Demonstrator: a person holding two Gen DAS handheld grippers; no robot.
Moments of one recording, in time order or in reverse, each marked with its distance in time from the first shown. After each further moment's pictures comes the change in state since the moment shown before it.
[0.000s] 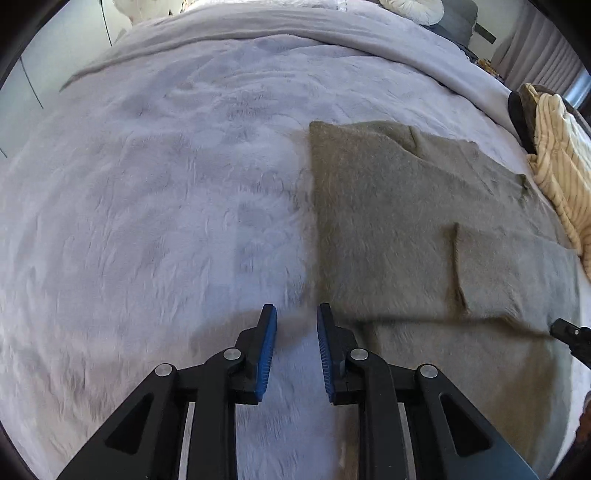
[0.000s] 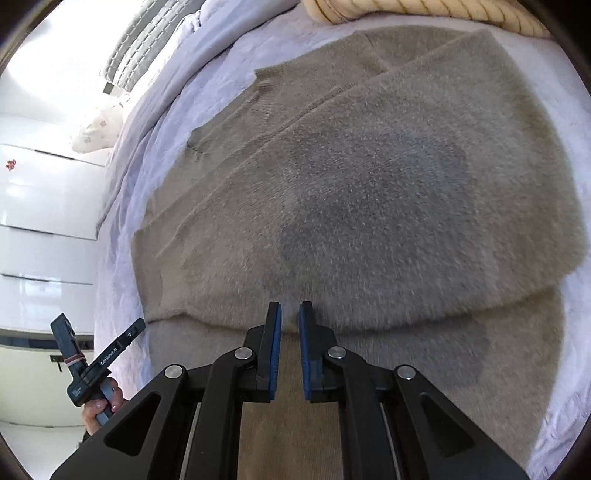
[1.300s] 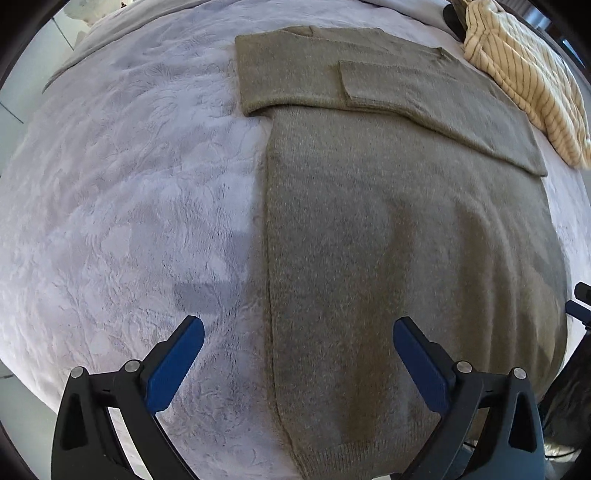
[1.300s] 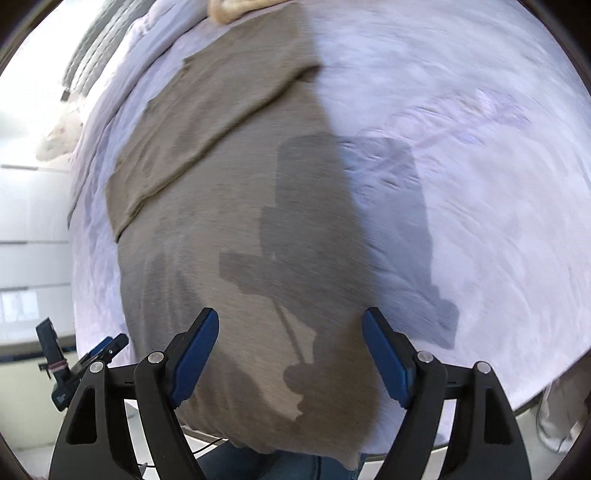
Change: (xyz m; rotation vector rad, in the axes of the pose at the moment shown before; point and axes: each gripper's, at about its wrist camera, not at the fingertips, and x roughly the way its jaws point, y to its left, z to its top) left arm -0.072 -0.052 -0.145 0.177 0.212 0.025; right arm -0.122 -0.074 -0.152 0.157 0.058 -0.158
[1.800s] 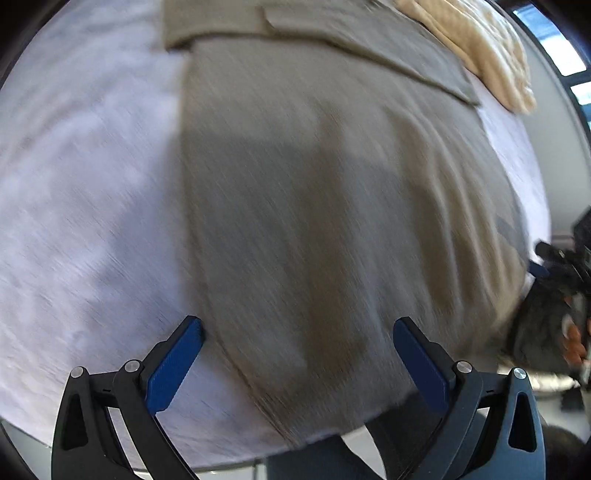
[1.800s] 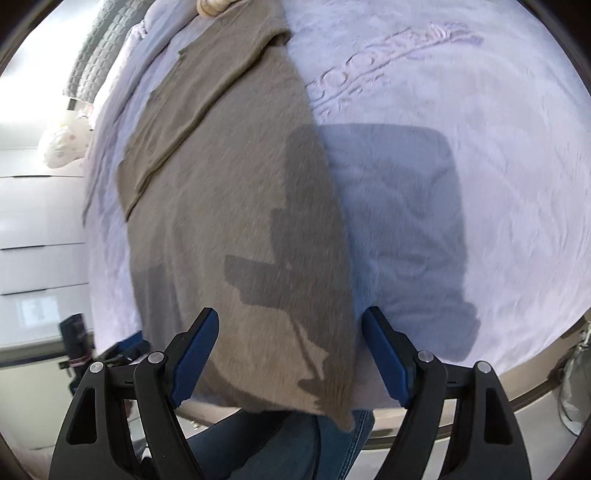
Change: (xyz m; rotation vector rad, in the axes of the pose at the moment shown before) left arm 0.019 -0.004 -0.063 0.143 0.161 -0.296; right arm 0.000 -0.028 -0.051 0.036 0.039 0.117
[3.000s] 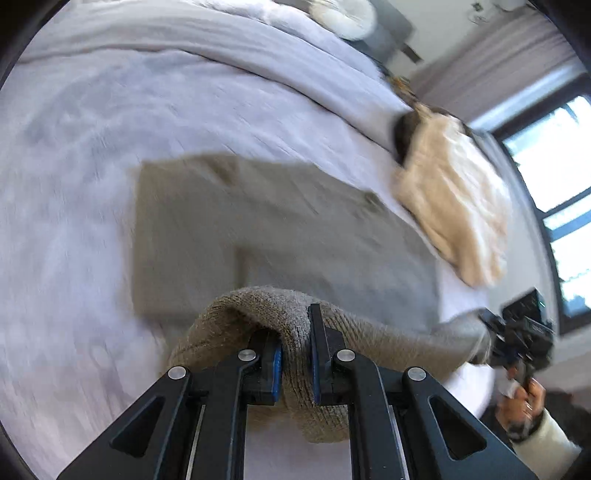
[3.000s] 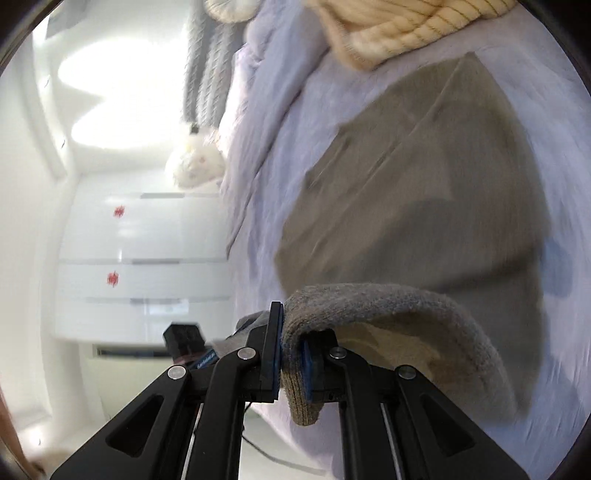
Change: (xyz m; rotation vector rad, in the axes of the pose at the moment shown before) left arm -0.082 0.036 0.224 -0.209 -0.452 -0.131; right arm 0.031 0.085 0.217 -0.031 -0.034 0.584
